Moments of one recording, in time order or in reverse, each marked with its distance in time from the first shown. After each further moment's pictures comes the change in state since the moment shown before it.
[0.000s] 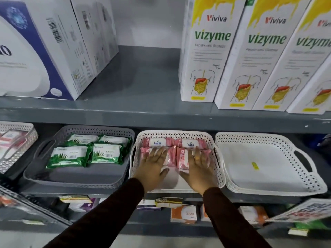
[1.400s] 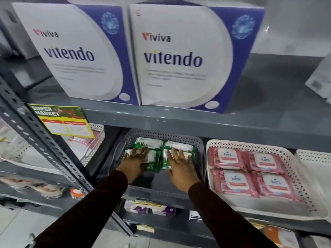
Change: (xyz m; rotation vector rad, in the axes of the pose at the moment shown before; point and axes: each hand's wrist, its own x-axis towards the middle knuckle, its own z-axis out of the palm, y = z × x) left_hand -0.100 -0.308 -0.053 0.060 -0.130 -0.320; right_hand 0.060 -0.299 0.045 0.066 -0.103 -0.381
